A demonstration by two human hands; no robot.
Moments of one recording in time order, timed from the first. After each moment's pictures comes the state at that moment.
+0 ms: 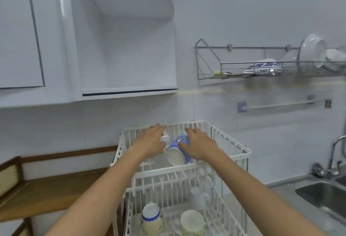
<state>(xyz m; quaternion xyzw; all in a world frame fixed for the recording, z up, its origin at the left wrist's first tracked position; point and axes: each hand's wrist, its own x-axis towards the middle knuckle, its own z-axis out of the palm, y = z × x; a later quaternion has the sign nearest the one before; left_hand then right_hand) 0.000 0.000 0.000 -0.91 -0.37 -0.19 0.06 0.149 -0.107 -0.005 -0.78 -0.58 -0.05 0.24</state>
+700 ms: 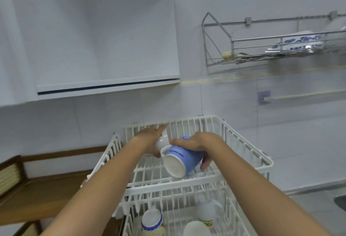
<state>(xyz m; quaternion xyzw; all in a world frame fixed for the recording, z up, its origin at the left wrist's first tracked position) 0.049 0.084 -0.010 -0.88 -0.45 0.00 0.13 0.197 -0.037 0.003 -0.78 -0.50 0.32 0.18</state>
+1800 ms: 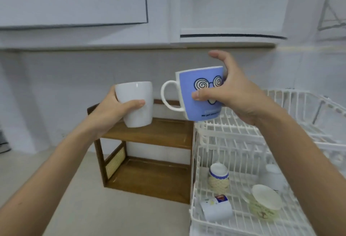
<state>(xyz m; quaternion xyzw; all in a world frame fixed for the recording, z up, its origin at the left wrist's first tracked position) -0.287 -0.035 -0.021 -0.64 -0.46 -0.51 -0.35 0.000 -0.094 0.035 -0.40 -0.69 0.30 0.53</state>
